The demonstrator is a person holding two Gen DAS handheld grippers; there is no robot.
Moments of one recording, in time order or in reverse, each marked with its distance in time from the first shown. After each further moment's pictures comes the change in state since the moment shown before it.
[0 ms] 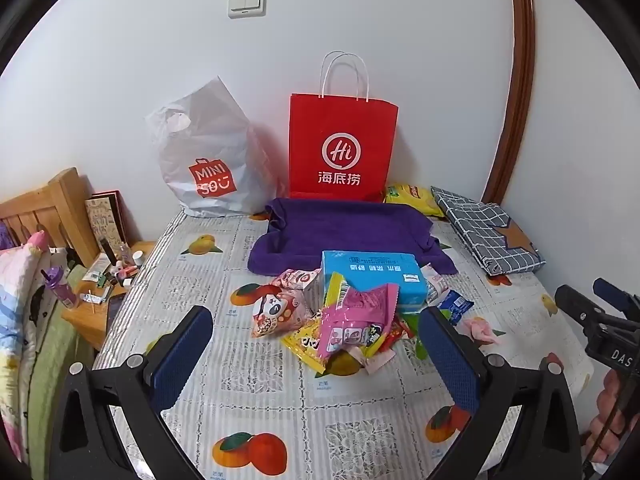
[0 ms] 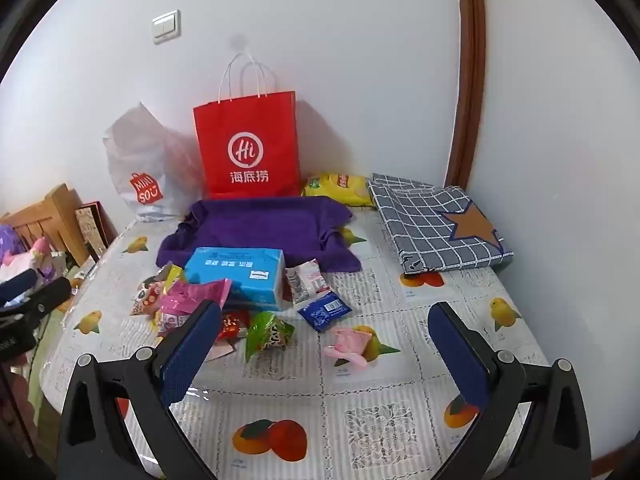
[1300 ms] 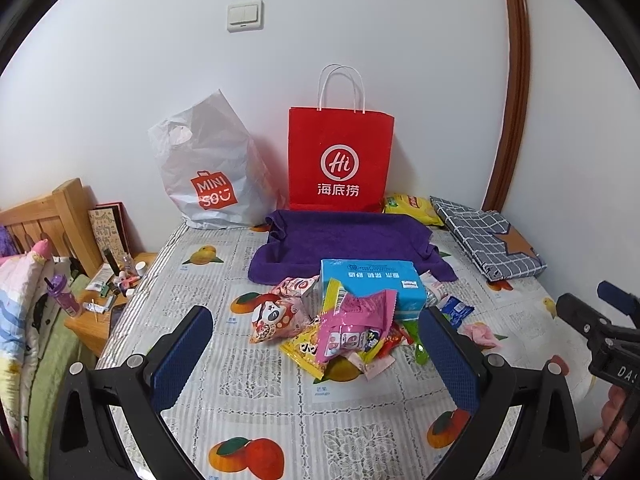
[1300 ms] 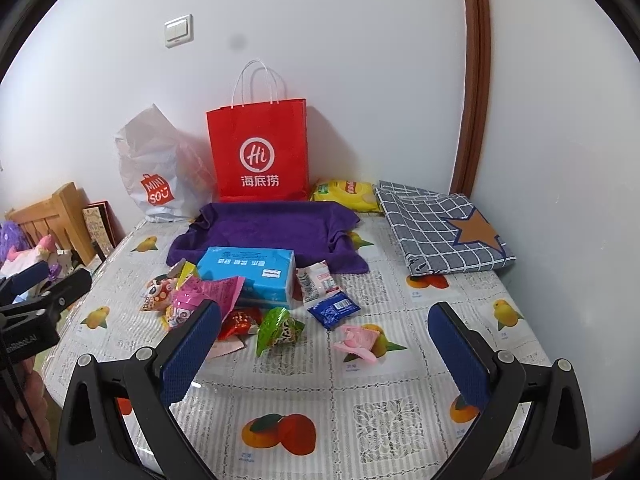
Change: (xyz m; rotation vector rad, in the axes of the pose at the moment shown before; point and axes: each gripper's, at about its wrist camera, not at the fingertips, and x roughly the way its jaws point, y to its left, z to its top) left arm -0.010 -0.012 -0.008 0.031 -0.067 0.031; right arm -0.018 0.008 -0.008 0.010 -0.029 0.025
